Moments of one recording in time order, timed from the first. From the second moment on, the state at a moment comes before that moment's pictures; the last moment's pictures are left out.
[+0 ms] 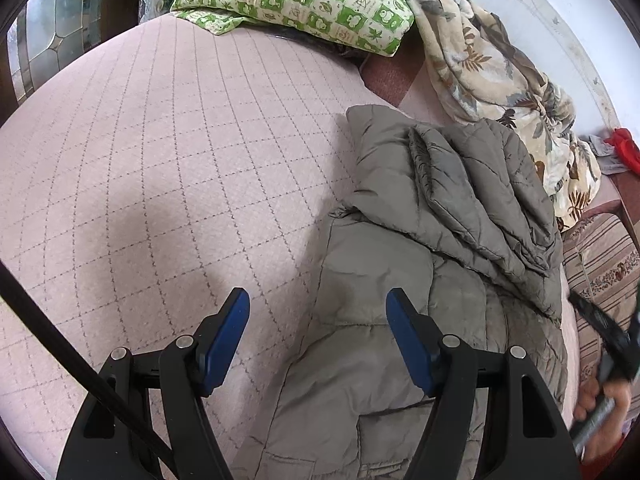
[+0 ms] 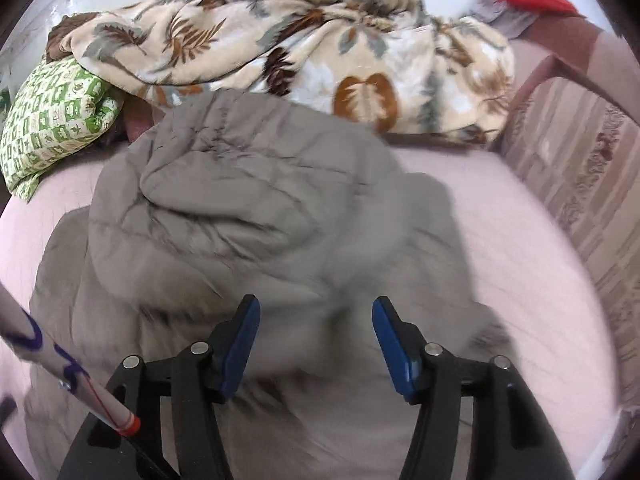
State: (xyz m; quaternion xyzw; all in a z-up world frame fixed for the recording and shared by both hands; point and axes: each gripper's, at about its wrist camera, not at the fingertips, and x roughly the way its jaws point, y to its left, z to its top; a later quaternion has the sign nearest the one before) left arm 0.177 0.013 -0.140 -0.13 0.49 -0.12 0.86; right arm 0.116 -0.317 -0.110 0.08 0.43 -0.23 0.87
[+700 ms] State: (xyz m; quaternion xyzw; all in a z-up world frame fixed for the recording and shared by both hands) left arm 0.131 0.047 -0.181 -0.20 0.57 -0.17 0.78; right arm -0.150 -0.479 -0.164 0.34 0.43 -0.25 0.80
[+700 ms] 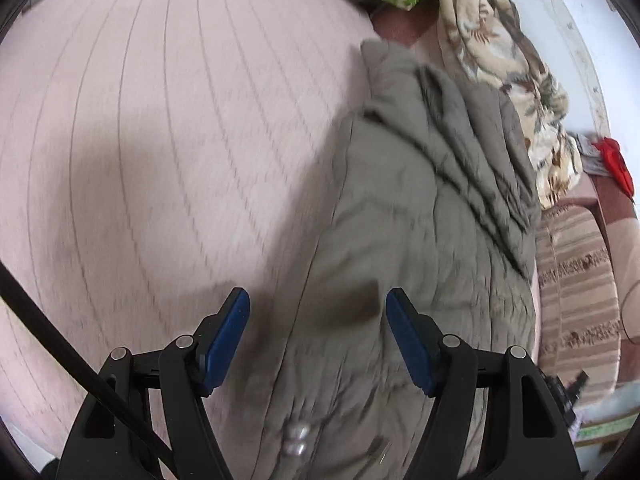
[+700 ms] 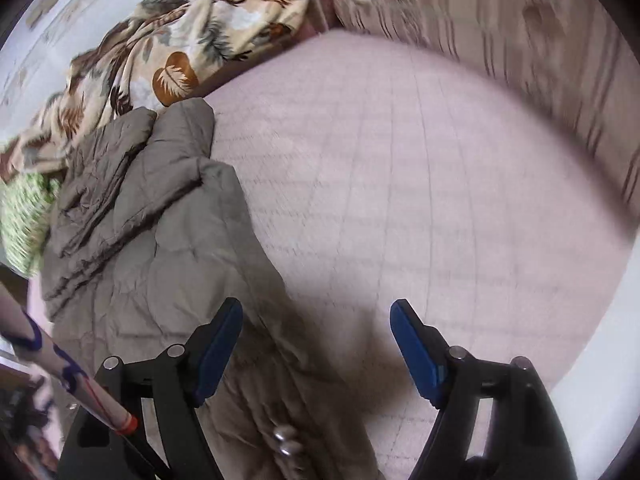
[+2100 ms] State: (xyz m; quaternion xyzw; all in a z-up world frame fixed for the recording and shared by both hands) left arm 0.023 0.060 -0.213 -0.30 0.56 -0.31 0.70; right arm -0.216 -0.402 -0.214 0.47 0.39 -0.01 0.79
